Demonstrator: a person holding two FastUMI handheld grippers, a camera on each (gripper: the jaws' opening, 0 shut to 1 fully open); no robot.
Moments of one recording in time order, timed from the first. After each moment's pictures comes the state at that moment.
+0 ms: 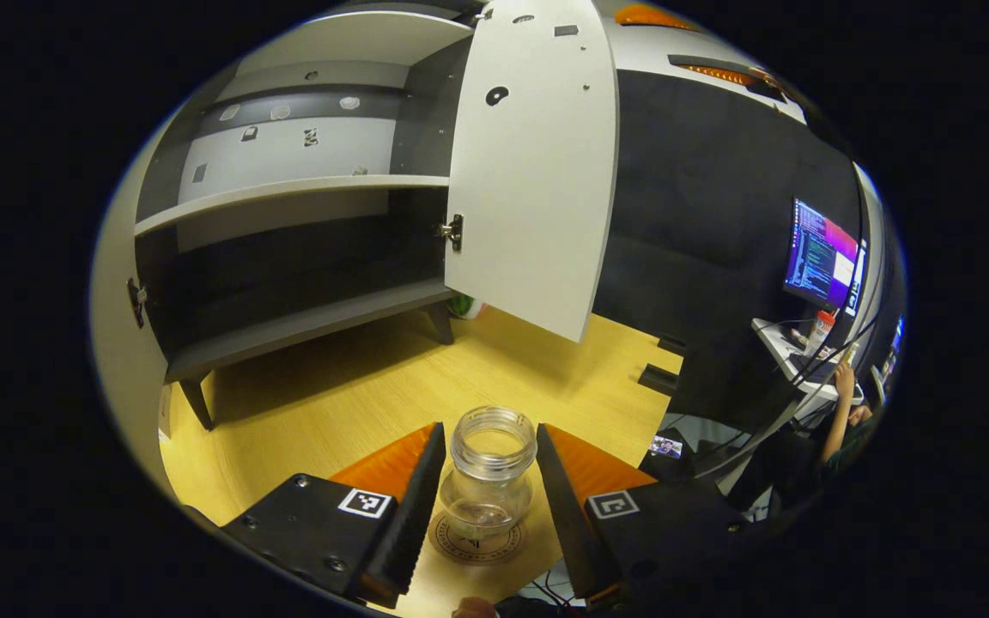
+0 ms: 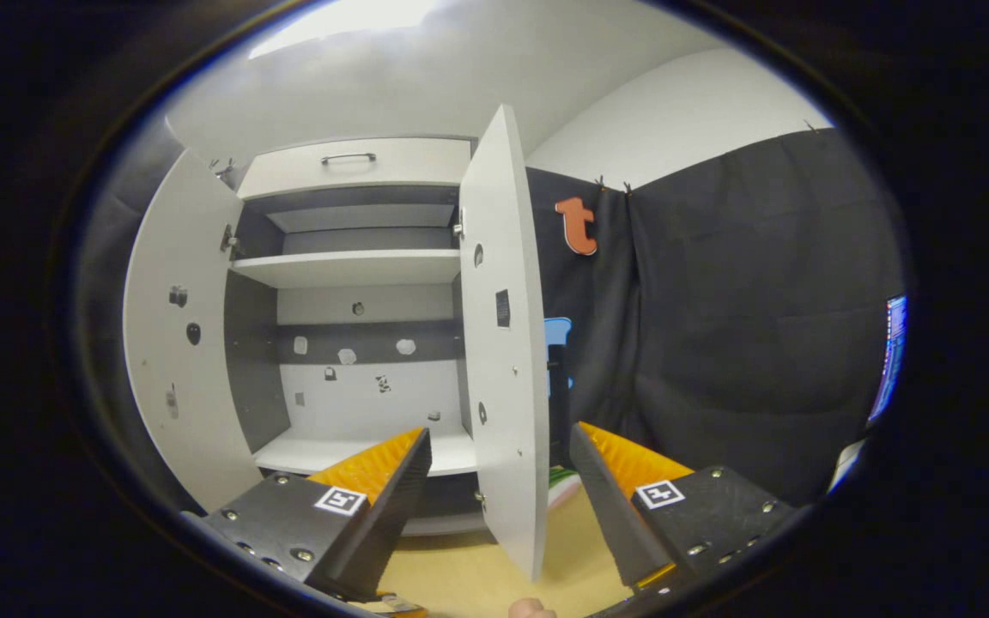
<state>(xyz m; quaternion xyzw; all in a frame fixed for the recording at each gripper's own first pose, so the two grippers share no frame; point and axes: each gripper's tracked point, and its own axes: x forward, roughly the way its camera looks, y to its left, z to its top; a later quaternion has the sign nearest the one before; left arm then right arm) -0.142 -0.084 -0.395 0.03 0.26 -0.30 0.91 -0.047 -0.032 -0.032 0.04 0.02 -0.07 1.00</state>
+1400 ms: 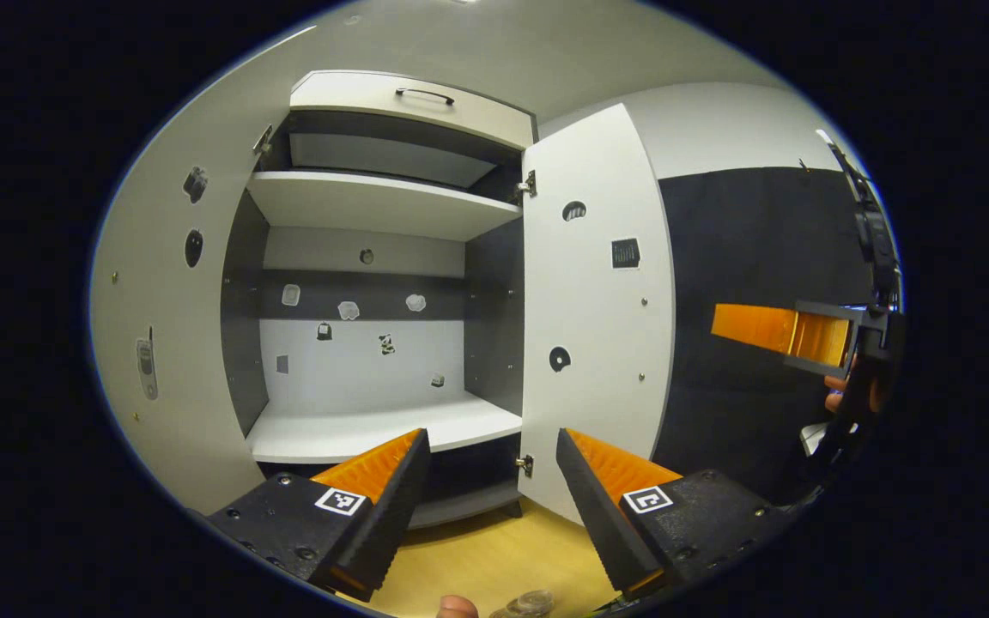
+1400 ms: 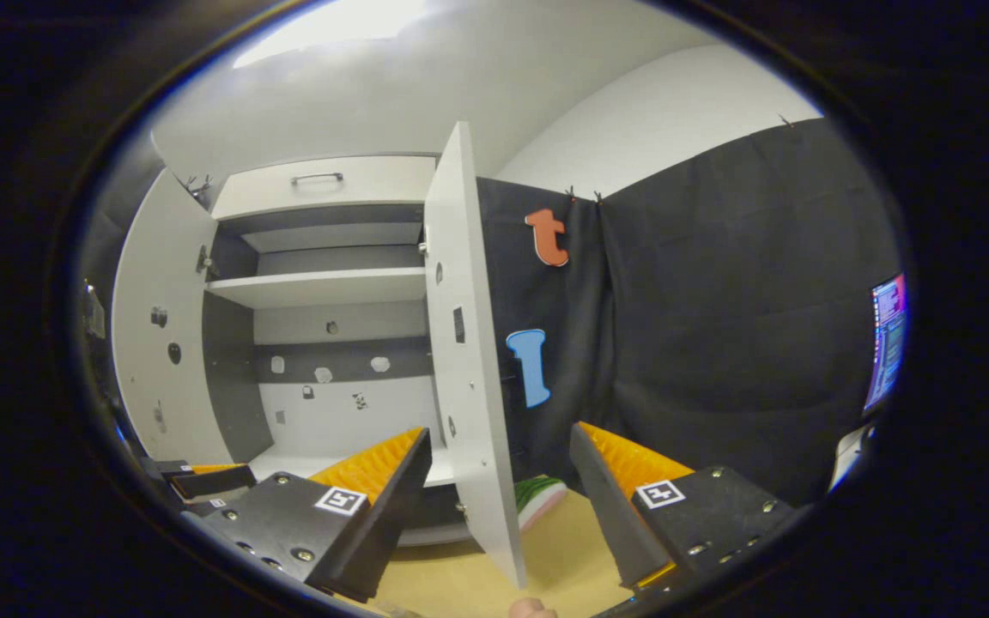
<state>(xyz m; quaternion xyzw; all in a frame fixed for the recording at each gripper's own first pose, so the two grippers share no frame) -0.058 -0.062 -0.092 0.00 0.03 -0.19 0.98 -0.055 -0.081 -0.018 0.05 -0.01 -0.12 0.99</state>
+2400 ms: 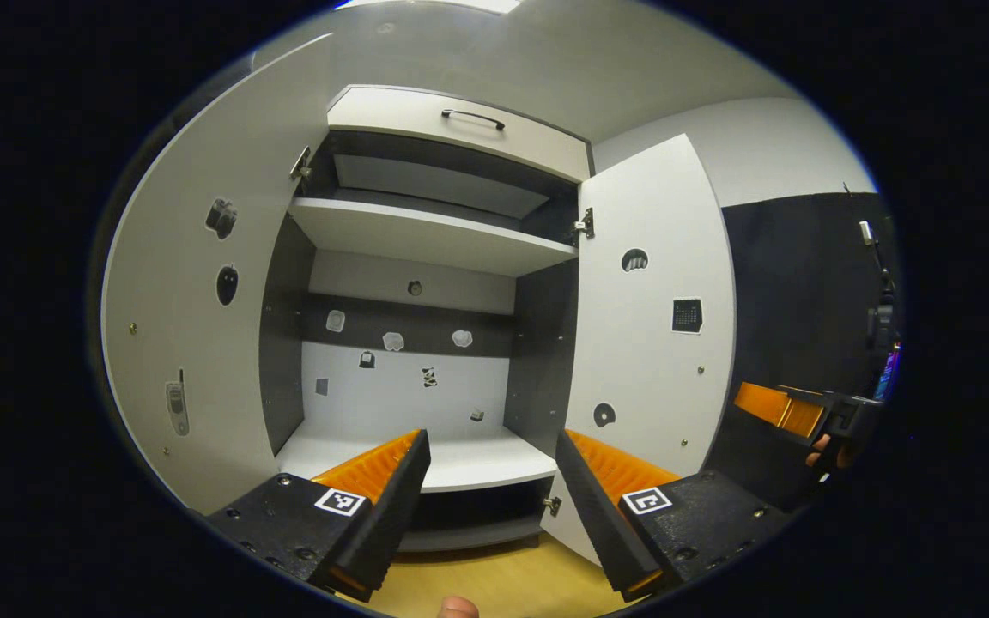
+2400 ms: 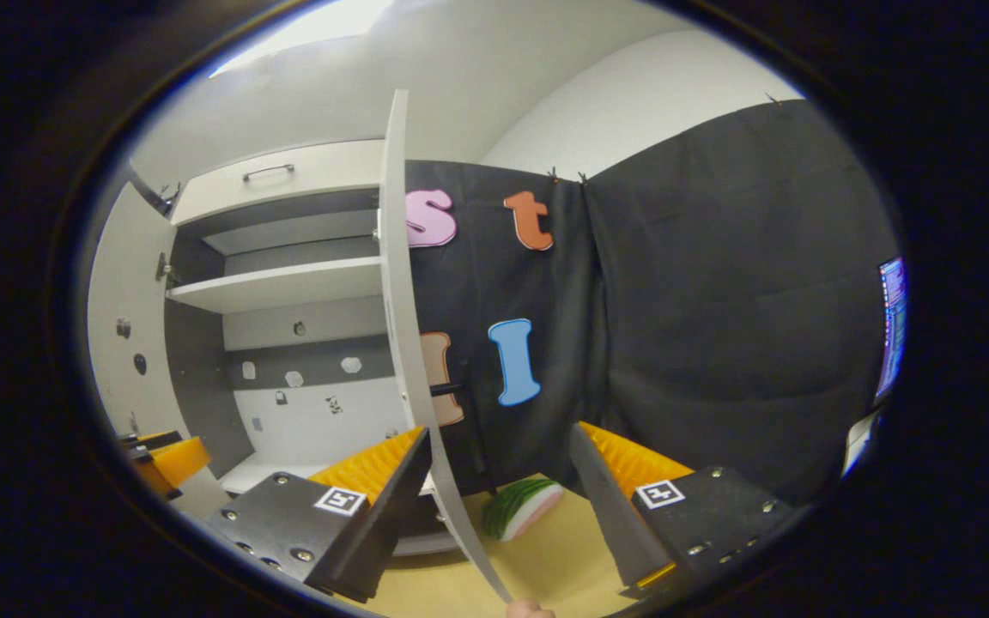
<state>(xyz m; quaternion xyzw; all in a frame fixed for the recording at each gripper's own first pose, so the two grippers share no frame) -0.024 -0.038 -0.050 -0.02 0.01 -0.09 1.00 0.009 -0.116 -0.035 0.08 0.01 -0.11 0.99</state>
